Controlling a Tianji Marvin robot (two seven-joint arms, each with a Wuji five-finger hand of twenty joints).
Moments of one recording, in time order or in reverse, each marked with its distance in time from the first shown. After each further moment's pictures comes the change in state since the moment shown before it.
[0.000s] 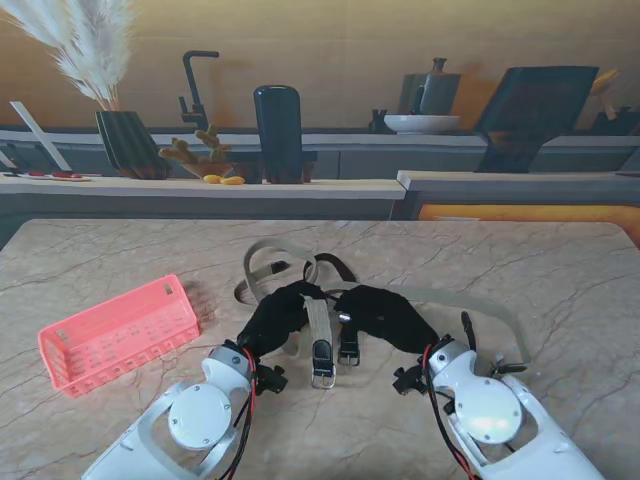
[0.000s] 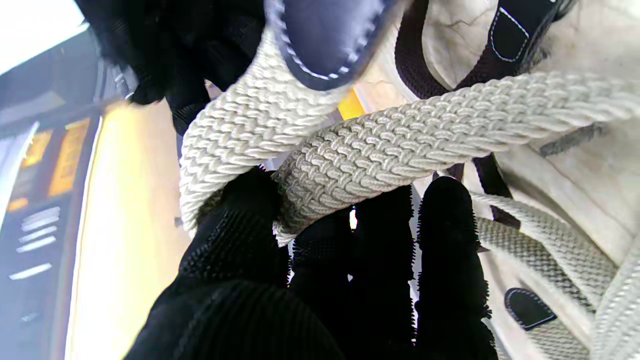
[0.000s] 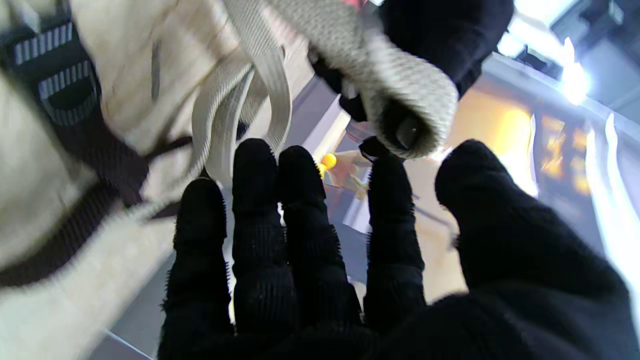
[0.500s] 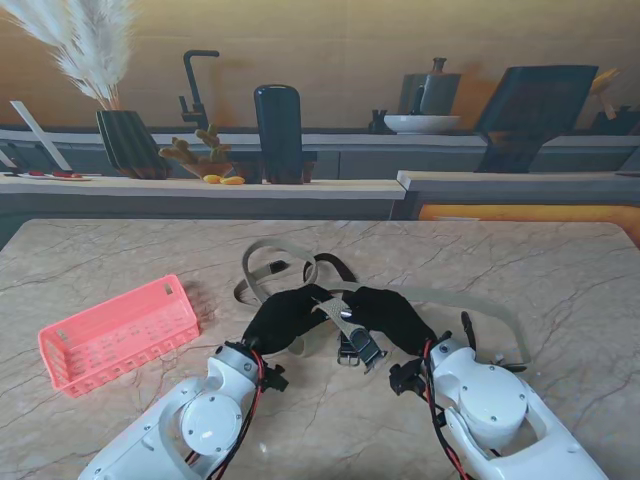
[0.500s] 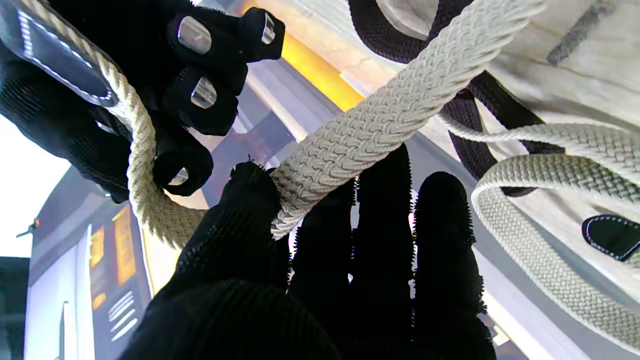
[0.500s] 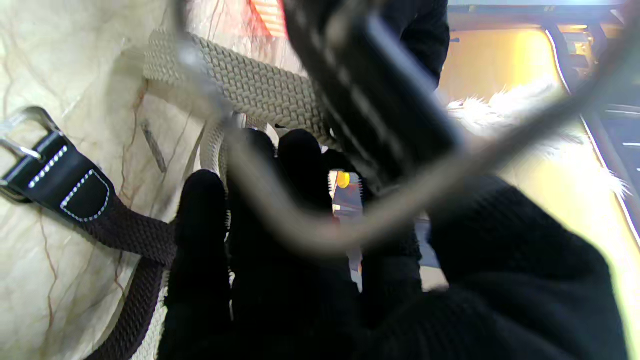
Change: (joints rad) left arm -0.072 0.020 0.080 0.091 0.362 -0.084 0.150; right arm -0.026 -0.019 0.028 -0.083 0.326 0.274 0.083; left_hand -0.016 -0.012 0.038 0.005 0.036 0.007 -0.051 -0.160 0.010 0.005 -0.135 -0.260 -0.014 0.007 -0.123 -0.238 0.036 -0.041 -0.042 -0.038; right_hand 0.101 -0.119 0.160 -0.058 0.164 0.058 0.217 -0.097 0.153 -0.027 0.164 0.055 0.117 0.004 0.207 0.089 0.059 -0.011 0.110 -0.006
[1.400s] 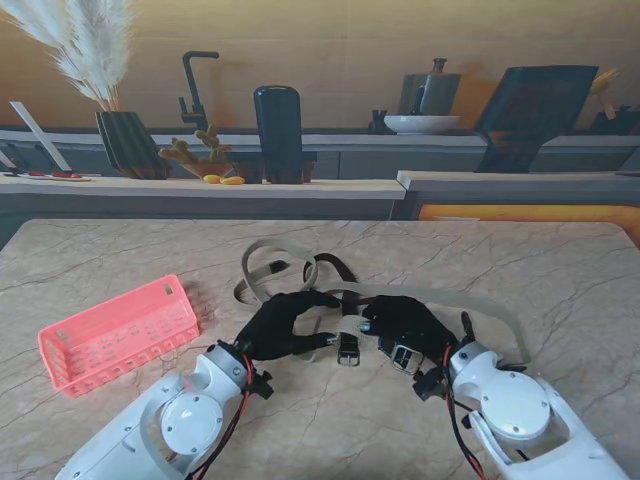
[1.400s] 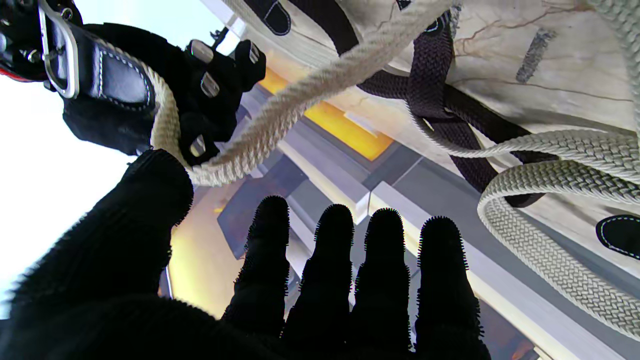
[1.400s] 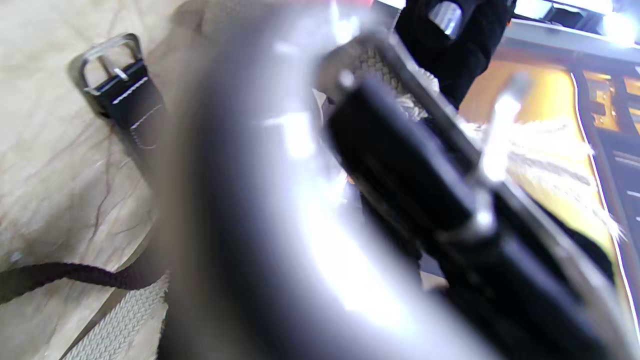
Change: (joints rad) left arm 0.025 0.048 -0.055 -0.043 0.086 -0.068 -0.148; right arm -0.030 0.044 0.063 0.023 -0.142 -0.102 0.049; left_hand -0.562 -0.192 0.325 0.026 -0.109 -0.008 -0.412 -0.062 -0.436 0.038 -0.366 -0.187 -0.436 -0.003 -0.523 -0.197 -0.293 -0.012 -0.462 -0.164; right_hand 0.008 -0.028 0.031 0.000 0.016 -0.002 -0.002 0.023 0.018 -0.003 0.042 0.029 0.022 -0.001 0.039 0.030 0.040 0.000 -0.016 0.013
